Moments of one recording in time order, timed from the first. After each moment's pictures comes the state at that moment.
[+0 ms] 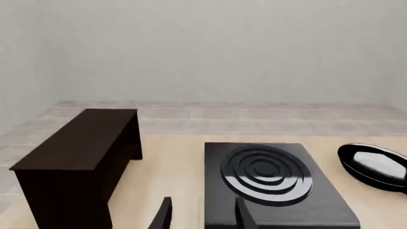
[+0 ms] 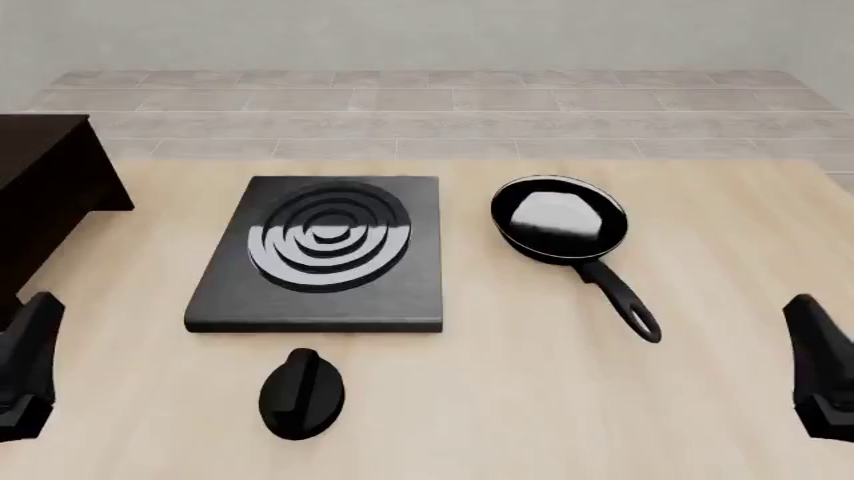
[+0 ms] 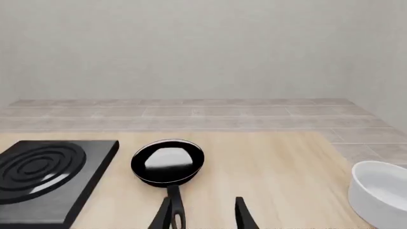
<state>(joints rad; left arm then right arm) 0.01 0.01 -0.02 -0.01 -0.01 0.00 0.03 0.00 -0.03 0.00</state>
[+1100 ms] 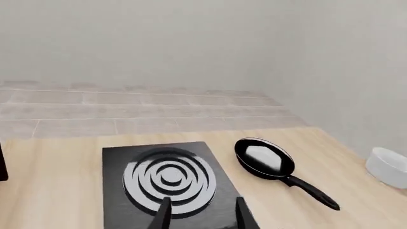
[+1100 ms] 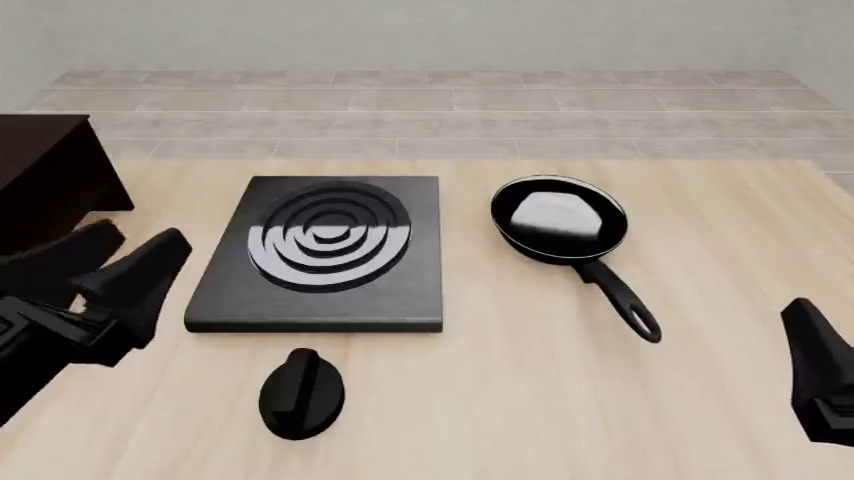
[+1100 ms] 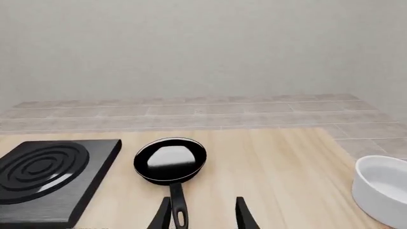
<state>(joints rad) -0.39 0.55 -0.15 -0.37 -0.21 0.00 0.01 0.00 0.00 0.03</state>
